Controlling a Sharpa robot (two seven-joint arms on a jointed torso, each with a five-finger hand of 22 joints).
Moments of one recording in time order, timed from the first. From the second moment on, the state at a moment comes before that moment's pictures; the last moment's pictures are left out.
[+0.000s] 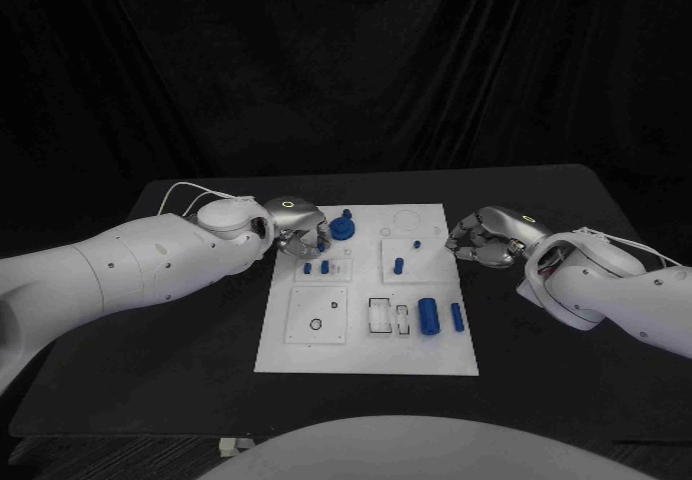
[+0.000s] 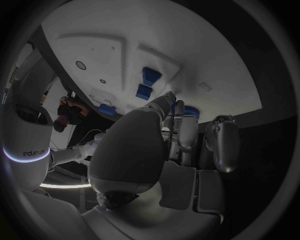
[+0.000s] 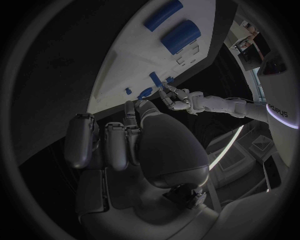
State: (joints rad) left arm 1.21 -0.58 -0.21 1.07 -1.64 -0.21 0.26; left_hand 1.52 -0.07 0.31 0.11 0.14 0.99 0.05 0.08 0.47 0.95 0.01 0.35 0.38 1.32 -0.03 1.31 1.19 0.05 1.41 0.11 1.37 1.31; right arm 1.18 -0.97 -0.21 1.57 -1.30 -0.46 -0.08; right_hand 1.41 0.07 0.00 0.23 0.68 0.93 0.08 0.31 0.33 1.45 0.01 1.49 1.43 1.47 -0.06 1.43 1.29 0.05 1.47 0.03 1.28 1.31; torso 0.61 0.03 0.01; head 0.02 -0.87
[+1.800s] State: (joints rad) left arm 1.22 -0.88 -0.21 1.23 -1.18 -0.42 0.42; left_hand 1.46 -0.06 0.16 0.21 0.23 0.80 0.06 0.19 0.30 0.34 0.05 0.60 0.44 0.40 0.08 0.63 0.61 0.15 0.54 0.16 0.30 1.19; right arm 1.41 -0.87 -0.21 1.56 -1.58 -0.36 -0.16; right_hand 1.43 -0.17 0.36 0.18 0.34 0.88 0.07 0.24 0.32 0.78 0.07 0.46 0.39 1.42 -0.03 1.30 1.09 0.09 1.35 0.07 0.99 1.31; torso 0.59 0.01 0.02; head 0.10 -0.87
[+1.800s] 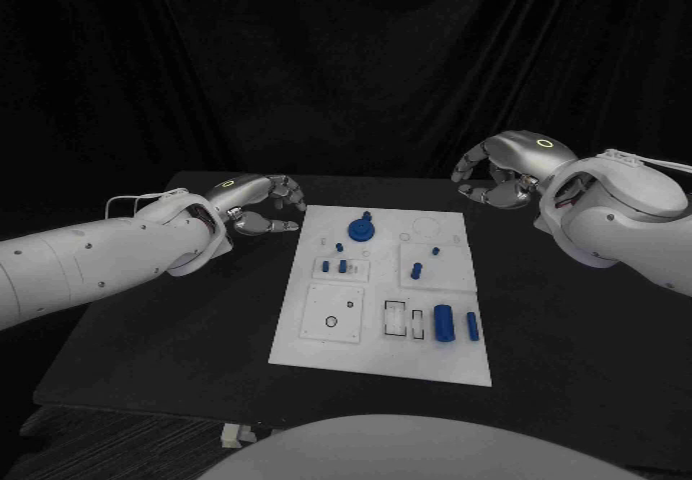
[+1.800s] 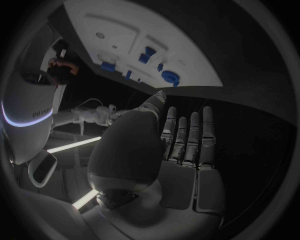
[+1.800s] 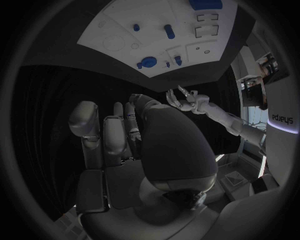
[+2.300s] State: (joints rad) left arm 1.21 -0.91 -0.21 1.32 -0.50 -0.16 0.65; left_hand 1.34 0.13 -0.11 0.29 0.36 0.63 0.06 0.10 0.17 0.10 0.05 0.43 0.09 0.07 0.08 0.13 0.09 0.17 0.08 0.19 0.05 0.71; right arm 1.36 -0.81 -0.21 1.50 -1.76 -0.20 -0.17; right_hand 1.37 -0.20 0.27 0.21 0.22 0.85 0.05 0.14 0.25 0.71 0.07 0.36 0.24 1.42 -0.03 1.30 1.09 0.09 1.37 0.08 1.00 1.31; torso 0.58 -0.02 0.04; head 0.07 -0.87
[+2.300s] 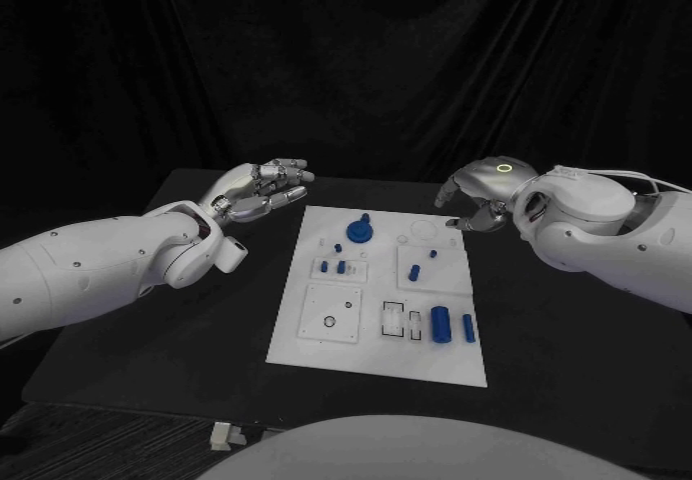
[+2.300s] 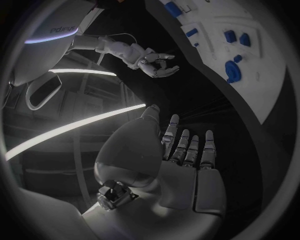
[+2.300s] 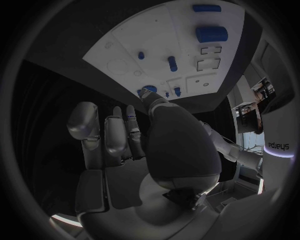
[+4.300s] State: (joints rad) left arm 1.18 -0.95 -0.21 1.39 -0.26 0.08 0.68; left_hand 1.45 0.19 -0.24 0.28 0.44 0.29 -0.01 0.03 0.03 0.01 0.00 0.19 0.03 0.04 0.12 0.02 0.01 0.17 0.06 0.28 0.04 0.24; right arm 1.18 -0.66 -0.21 1.24 -1.78 -0.24 -0.02; right_hand 1.43 -0.17 0.42 0.13 0.42 1.00 0.09 0.14 0.26 0.96 0.07 0.33 0.12 1.43 -0.03 1.32 1.12 0.09 1.39 0.08 1.05 1.31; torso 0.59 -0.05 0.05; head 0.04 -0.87
